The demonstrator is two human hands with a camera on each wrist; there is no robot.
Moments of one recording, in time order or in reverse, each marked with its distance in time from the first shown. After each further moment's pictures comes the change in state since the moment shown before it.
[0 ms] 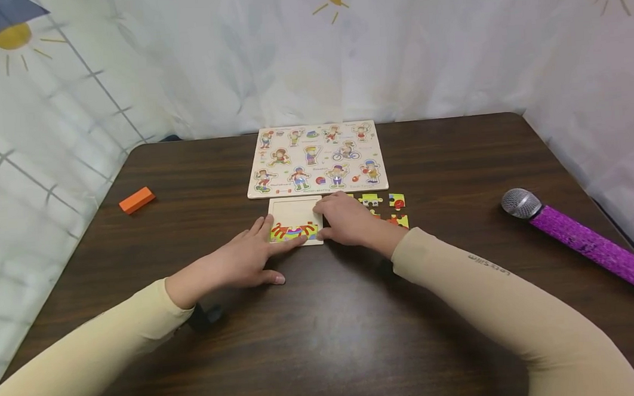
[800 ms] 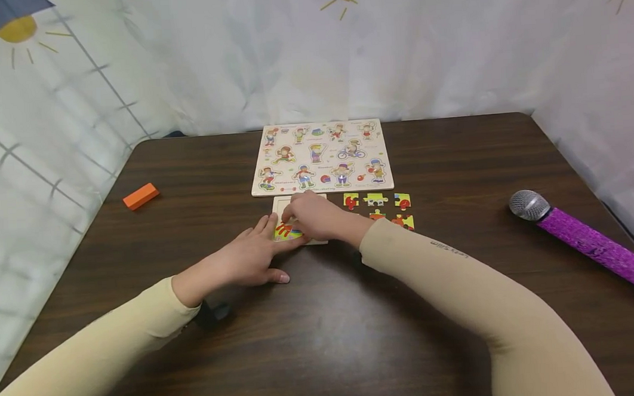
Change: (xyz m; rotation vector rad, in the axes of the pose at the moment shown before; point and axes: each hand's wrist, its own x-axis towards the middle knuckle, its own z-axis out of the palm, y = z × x) left_hand 0.003 0.000 -0.001 0.003 -0.018 -0.019; right_hand 0.048 -0.030 0.007 0.059 -0.034 -0.215
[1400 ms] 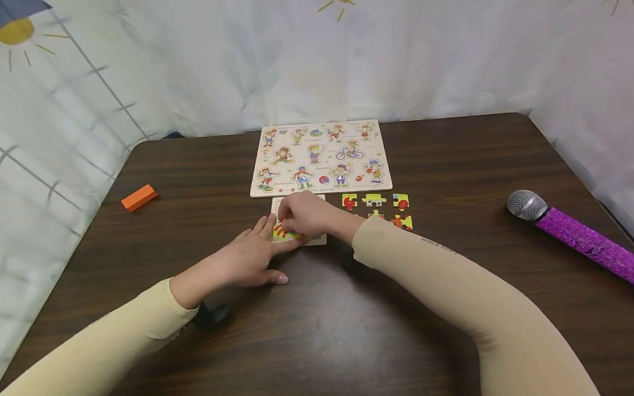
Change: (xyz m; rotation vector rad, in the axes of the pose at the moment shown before) left_hand -0.001 0.000 0.001 0.006 0.021 0.025; right_hand 0.011 -0.002 -0.003 0.252 -0.058 0.214
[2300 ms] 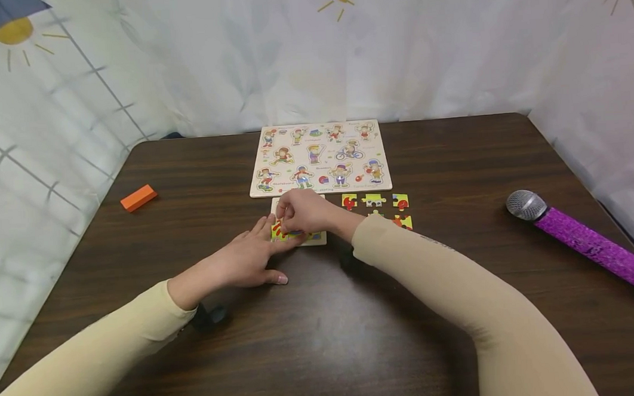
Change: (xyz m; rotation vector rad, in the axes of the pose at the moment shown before) left_hand -0.003 -0.002 0.001 -0.044 0.020 0.014; right_hand 0.000 0.002 -0.003 0.208 -0.017 0.023
